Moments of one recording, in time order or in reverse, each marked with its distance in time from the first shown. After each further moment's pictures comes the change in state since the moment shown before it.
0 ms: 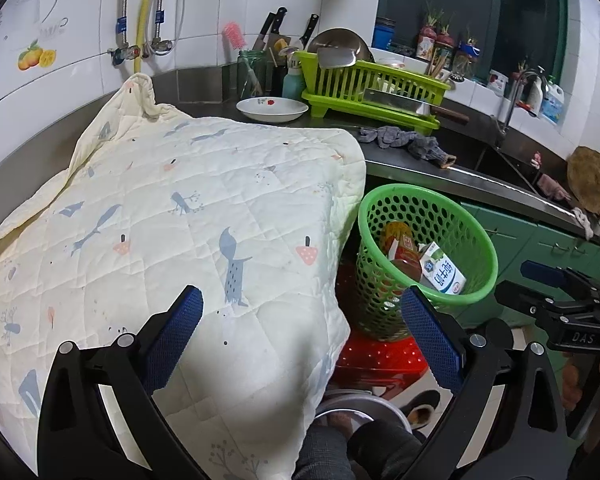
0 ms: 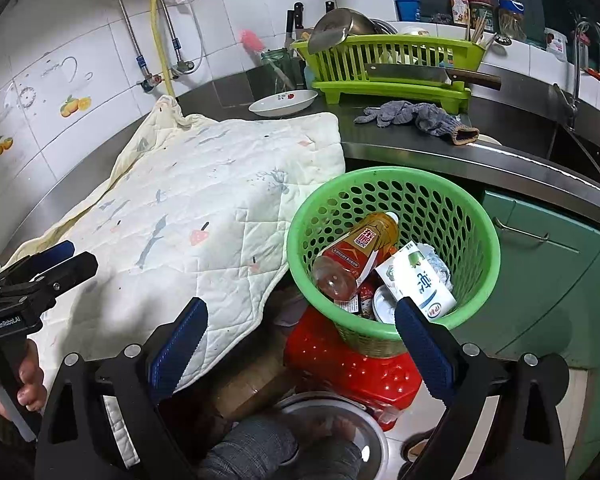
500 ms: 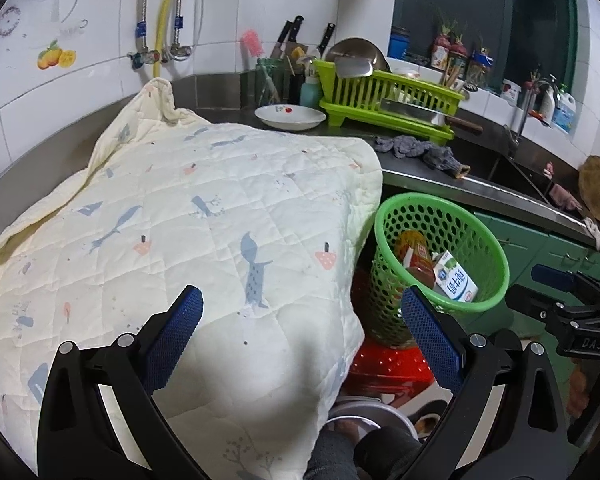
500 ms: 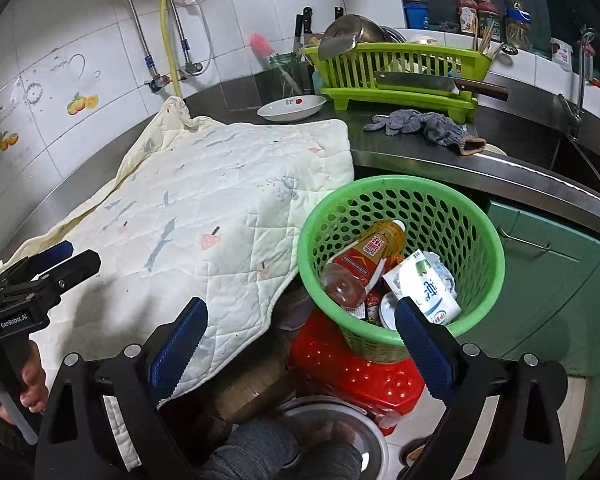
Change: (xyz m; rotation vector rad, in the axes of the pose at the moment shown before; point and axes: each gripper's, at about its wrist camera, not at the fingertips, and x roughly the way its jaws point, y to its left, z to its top) left arm -0.010 0.009 -0.001 -0.024 -0.038 0.058; right arm -0.003 0.012 0.005 -0.027 -0.016 0.009
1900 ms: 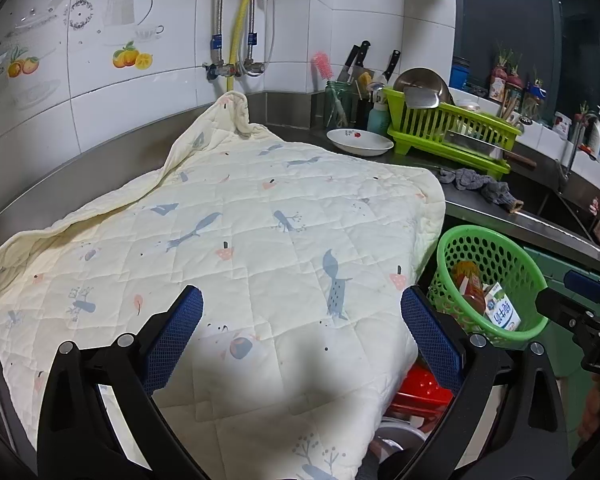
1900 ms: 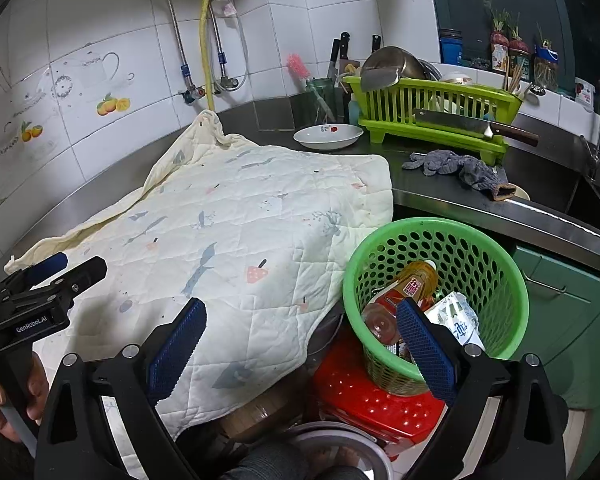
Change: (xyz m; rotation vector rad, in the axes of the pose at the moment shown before) left arm -0.027 0.037 0.001 -0.095 -0.072 0.197; right arm 0.000 0.049 0.020 -0.082 -0.079 0.039
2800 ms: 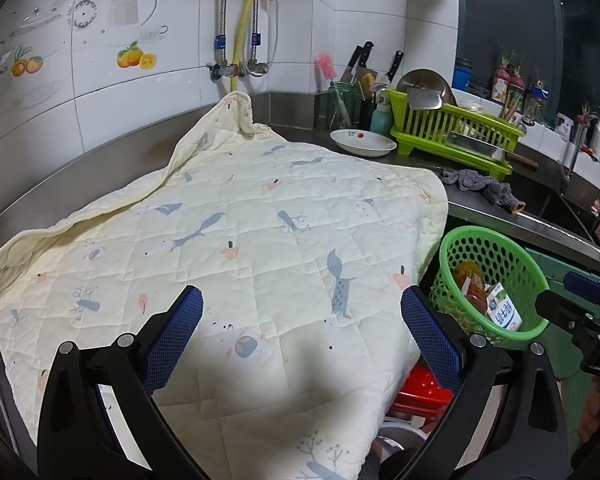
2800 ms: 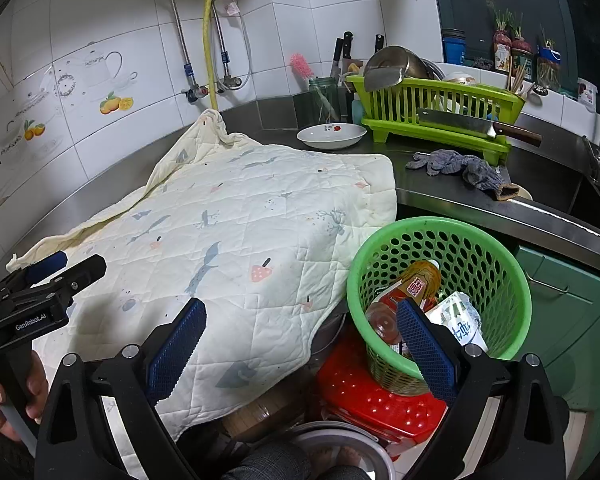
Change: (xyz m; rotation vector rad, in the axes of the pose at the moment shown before) left arm -0.001 0.002 0.000 -0.004 0.000 0.006; right arm 0.000 0.002 0.000 0.002 0.002 0.008
